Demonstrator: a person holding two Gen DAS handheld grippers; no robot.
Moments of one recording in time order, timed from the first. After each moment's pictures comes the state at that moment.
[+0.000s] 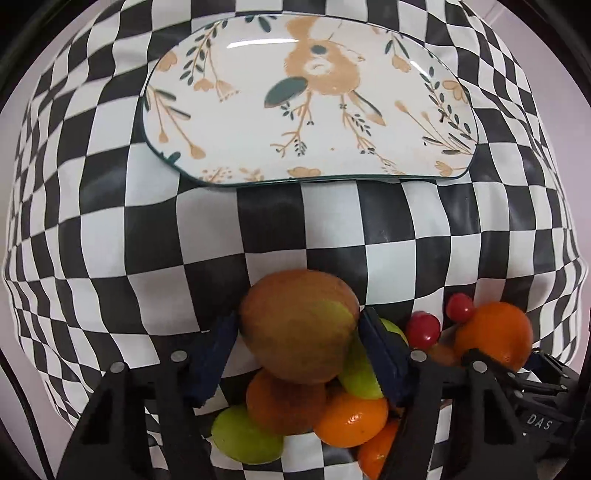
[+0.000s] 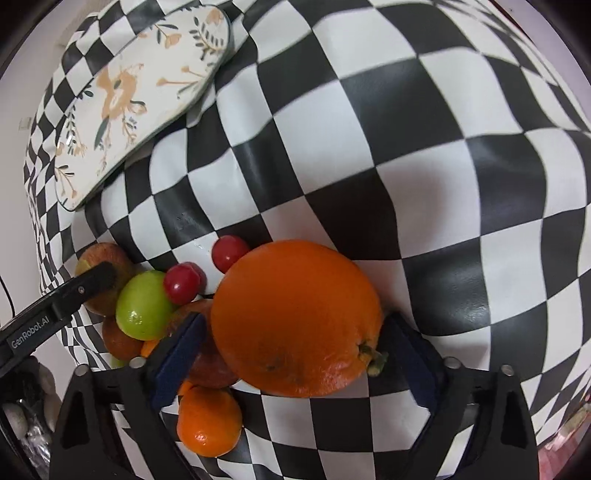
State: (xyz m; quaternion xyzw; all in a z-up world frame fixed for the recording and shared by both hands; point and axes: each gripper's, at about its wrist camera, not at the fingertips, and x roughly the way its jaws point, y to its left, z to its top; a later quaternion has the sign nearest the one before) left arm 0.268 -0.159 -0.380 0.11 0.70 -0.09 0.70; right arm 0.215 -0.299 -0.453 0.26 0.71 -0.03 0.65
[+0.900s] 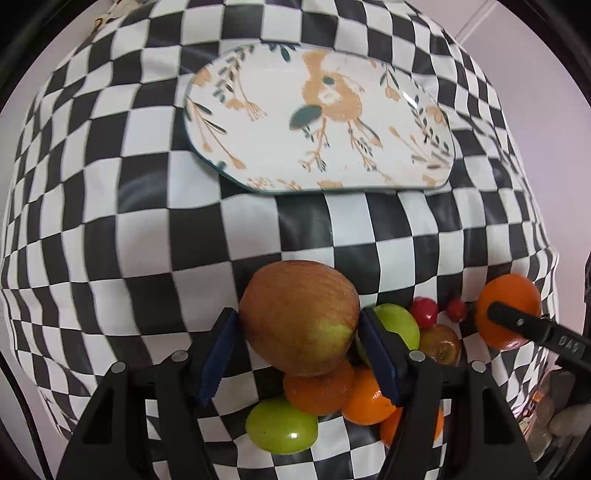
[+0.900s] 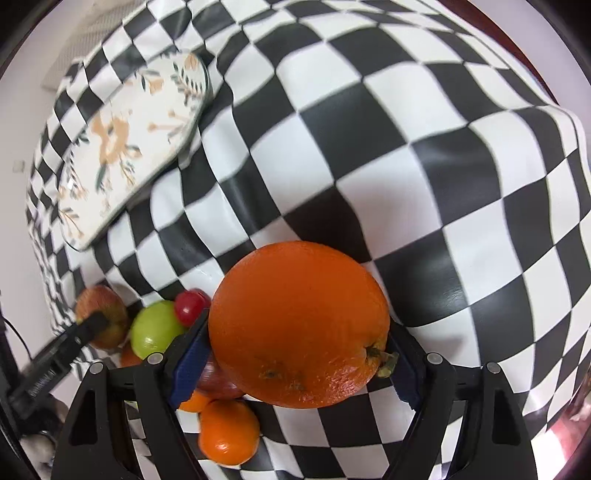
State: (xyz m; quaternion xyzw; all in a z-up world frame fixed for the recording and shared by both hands) left arm 0.249 -0.127 -0.347 0.06 0.68 -0.15 0.72; right arm 0.202 -0.280 -0.451 0.31 0.66 -0.08 0.68
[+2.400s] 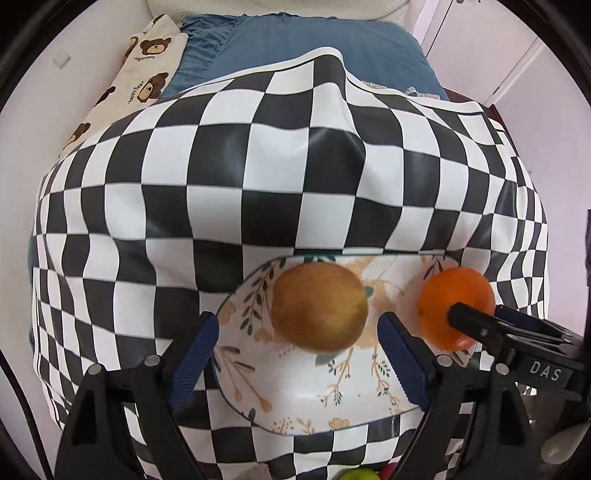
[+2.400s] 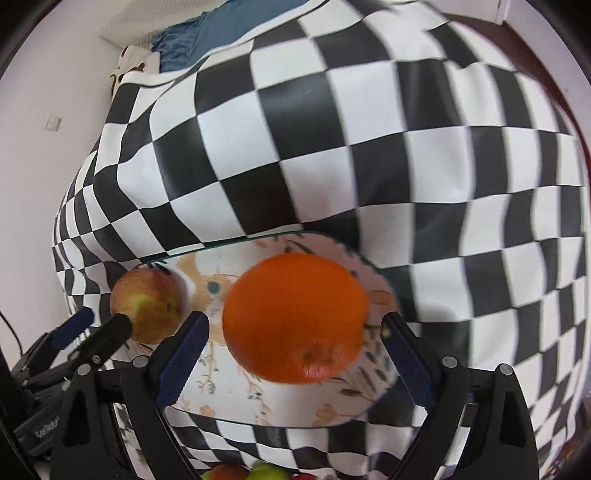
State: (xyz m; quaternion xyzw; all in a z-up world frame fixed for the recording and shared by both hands) left arm 0.427 -0.117 -0.306 0.05 0.64 -0.08 0.76; right arm 0.405 -0.349 -0.369 0.22 0.66 0.03 0.72
